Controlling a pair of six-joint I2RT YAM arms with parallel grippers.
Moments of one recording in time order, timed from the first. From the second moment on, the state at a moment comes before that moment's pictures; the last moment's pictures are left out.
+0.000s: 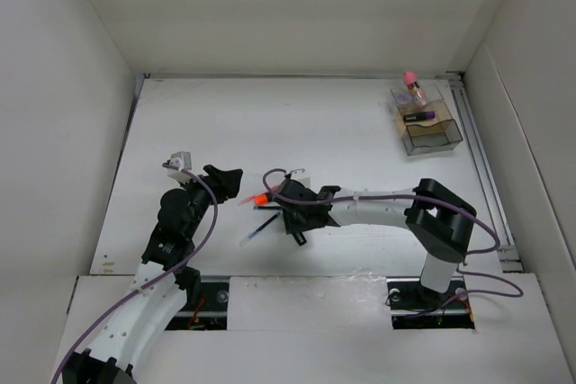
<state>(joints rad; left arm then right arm) -0.31 0.51 0.27 0.11 0.01 -0.64 1.09 1.78 1.09 -0.40 0.22 0.80</state>
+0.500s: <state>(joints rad) -0.31 0.51 0.27 0.11 0.01 -0.64 1.17 1.73 1.06 -0.52 0.27 0.85</state>
